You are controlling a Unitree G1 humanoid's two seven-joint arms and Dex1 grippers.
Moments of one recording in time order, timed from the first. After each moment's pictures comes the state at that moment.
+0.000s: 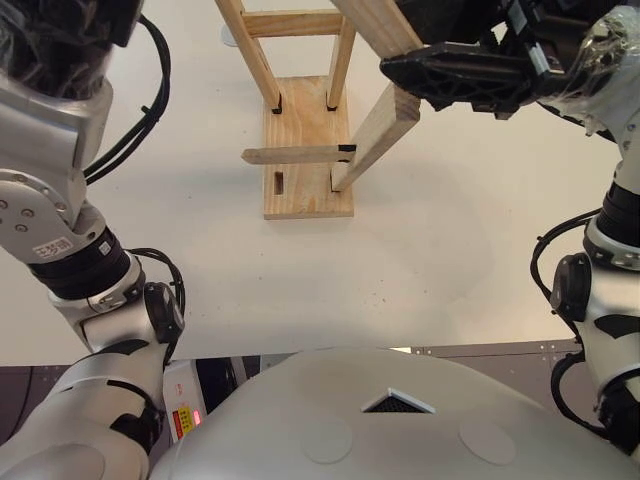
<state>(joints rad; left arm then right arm) -0.43 0.43 0.32 -0.43 -1.61 0.65 -0.40 -0.63 -0.52 -0.04 -0.22 0.92 0.85 1.09</state>
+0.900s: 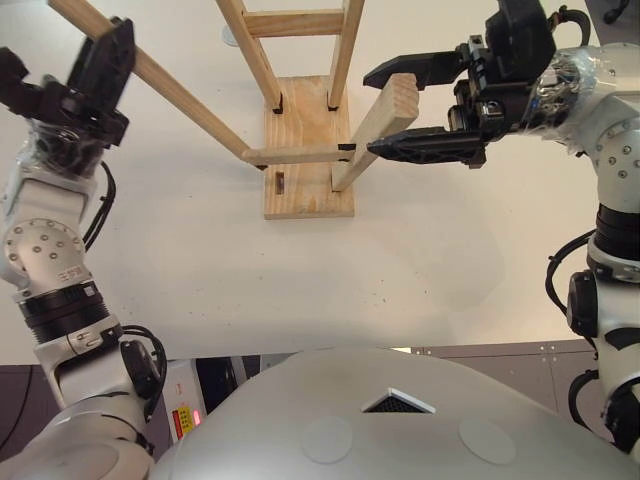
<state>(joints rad) -0.11 0.50 0.41 0.00 -1.00 0.46 -0.79 -0.56 -0.60 0.09 -0.23 0.73 0.77 1.18</state>
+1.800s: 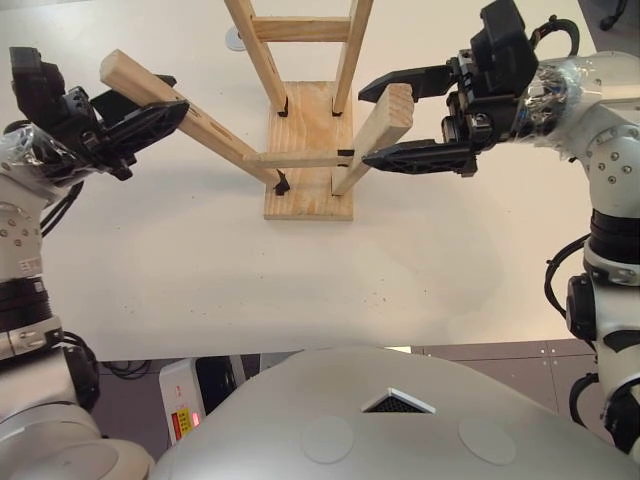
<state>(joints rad) -0.13 0.87 0.24 0.03 -0.82 0.47 -1.20 -0.53 -0.60 0.12 -0.24 0.71 0.77 1.17</state>
